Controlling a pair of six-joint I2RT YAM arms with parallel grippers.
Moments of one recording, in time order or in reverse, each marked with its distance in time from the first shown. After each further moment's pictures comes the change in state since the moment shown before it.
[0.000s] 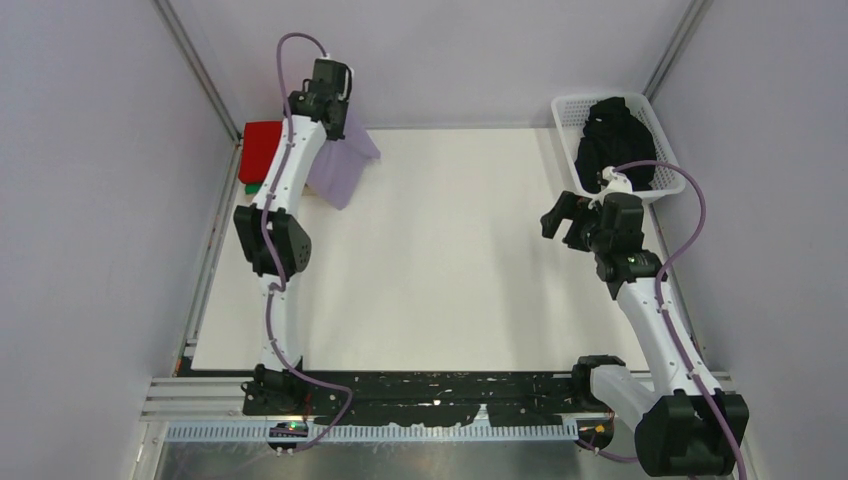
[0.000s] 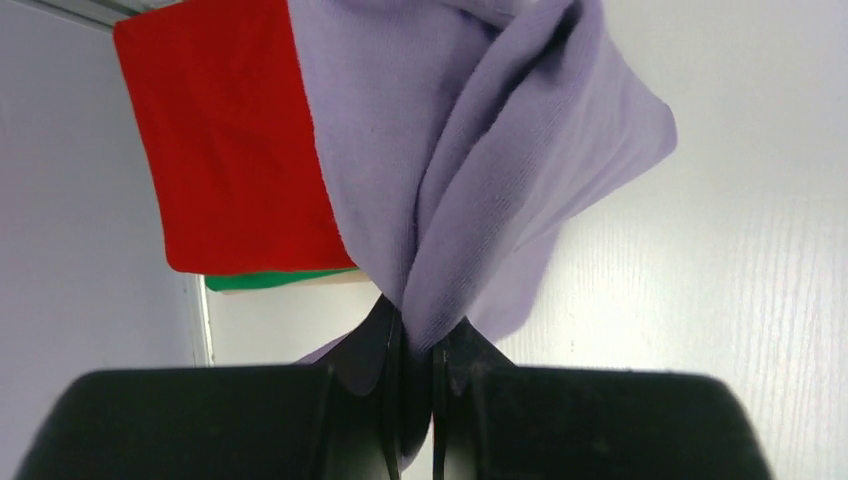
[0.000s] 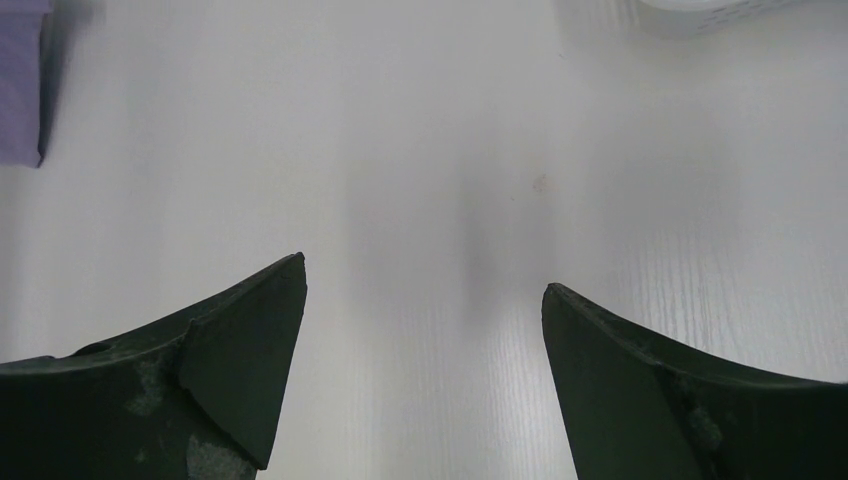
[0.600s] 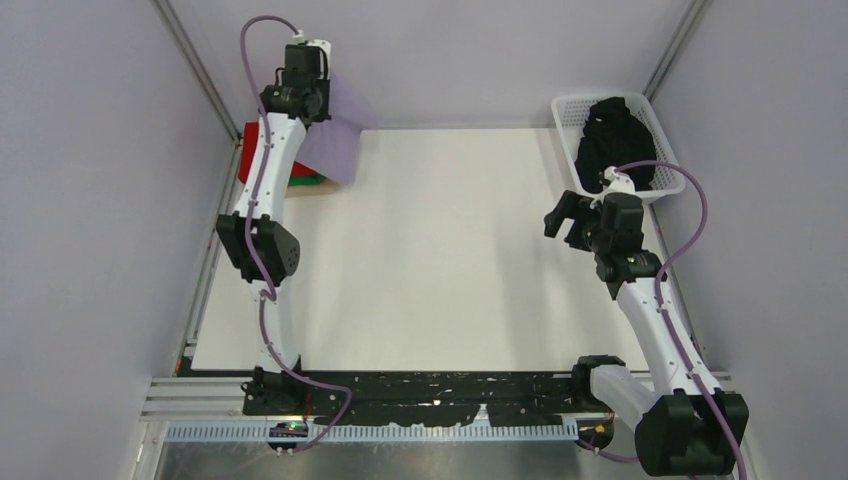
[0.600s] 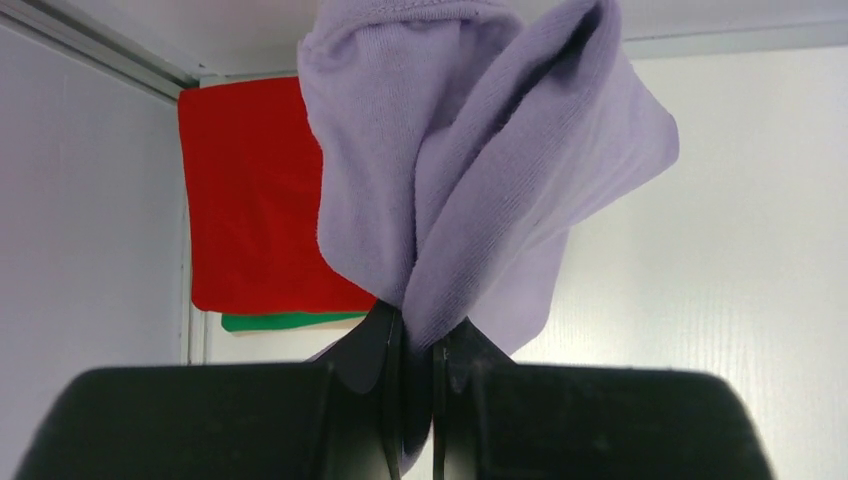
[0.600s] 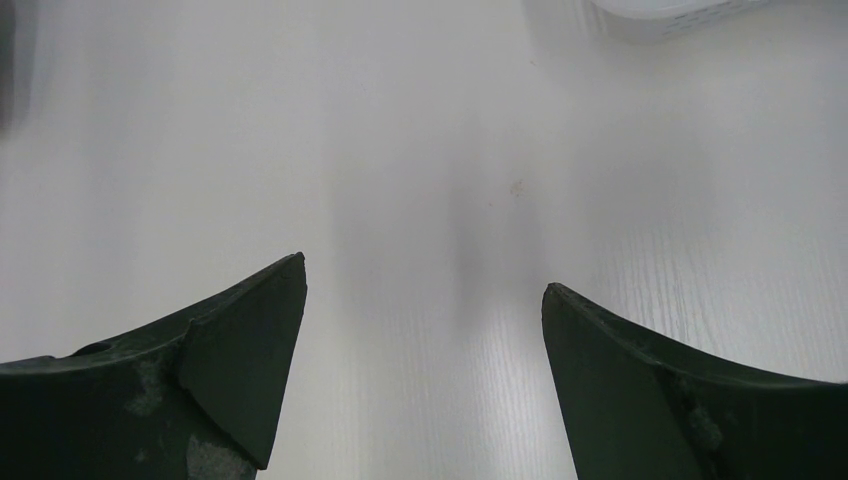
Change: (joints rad) left arm 0.063 -0.085 0.006 0.105 0.075 -0.012; right arm 0.000 0.008 -0.002 0.005 0.053 -0.004
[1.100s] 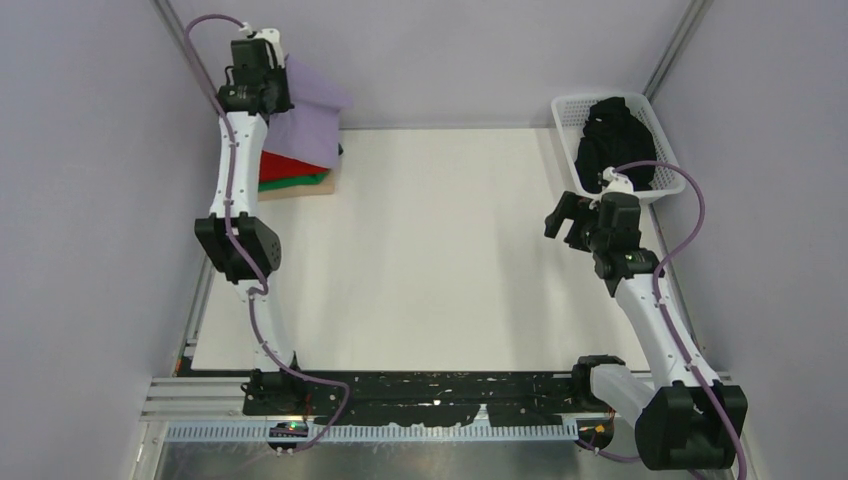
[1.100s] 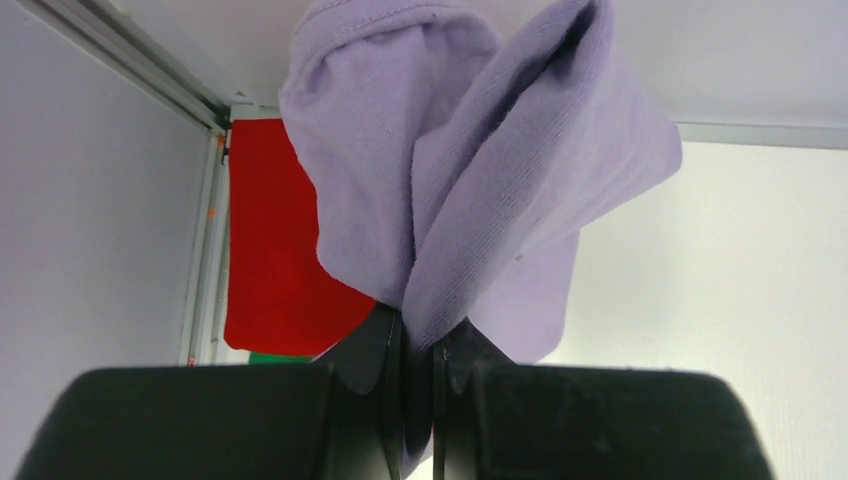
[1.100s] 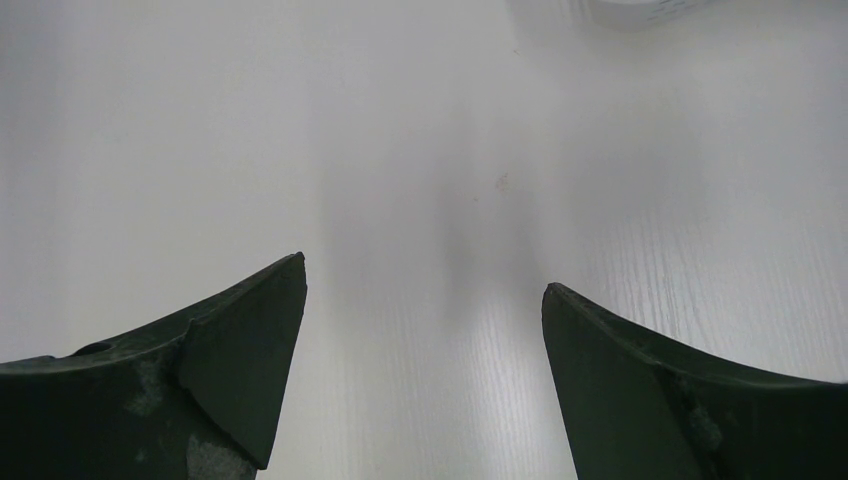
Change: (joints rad) left arm 0.170 -0.015 0.010 0.089 0.185 -0.043; right arm 0.000 0.023 -0.006 0.006 0.025 0.000
